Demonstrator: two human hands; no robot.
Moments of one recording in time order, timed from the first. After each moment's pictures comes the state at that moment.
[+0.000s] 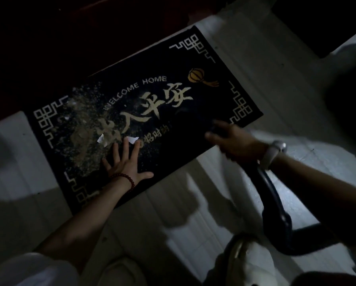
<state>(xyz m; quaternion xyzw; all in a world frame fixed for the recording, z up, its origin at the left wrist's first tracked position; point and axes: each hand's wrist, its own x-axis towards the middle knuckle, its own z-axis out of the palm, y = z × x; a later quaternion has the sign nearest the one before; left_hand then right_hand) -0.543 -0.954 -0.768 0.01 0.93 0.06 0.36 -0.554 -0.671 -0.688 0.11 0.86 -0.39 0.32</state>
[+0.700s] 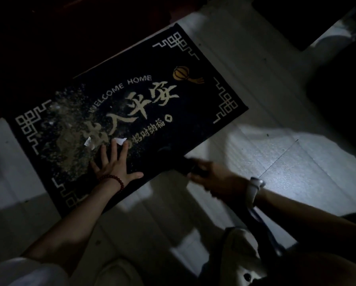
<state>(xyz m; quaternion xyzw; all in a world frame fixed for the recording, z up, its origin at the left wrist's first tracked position) -0.543 -0.954 -0.768 0.02 0.93 0.03 0.36 -0.473 -0.694 -0.695 0.08 0.80 -0.43 0.42</state>
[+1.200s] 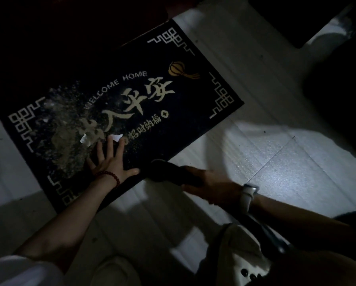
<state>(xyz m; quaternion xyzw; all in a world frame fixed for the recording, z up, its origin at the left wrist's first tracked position) -0.544 -0.952 -0.768 0.02 0.94 0.03 0.35 -0.456 -0.698 -0.697 0.01 0.81 -0.39 0.43</state>
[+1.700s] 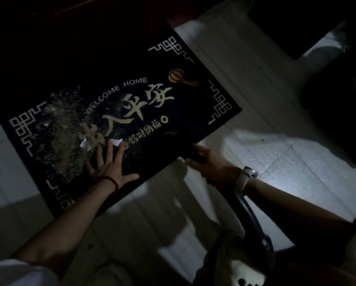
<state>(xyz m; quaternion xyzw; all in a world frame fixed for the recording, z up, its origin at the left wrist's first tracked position) -0.542 -0.953 -0.769 0.02 0.93 0.04 0.35 -0.501 -0.683 -0.702 0.10 0.86 -0.38 0.33</state>
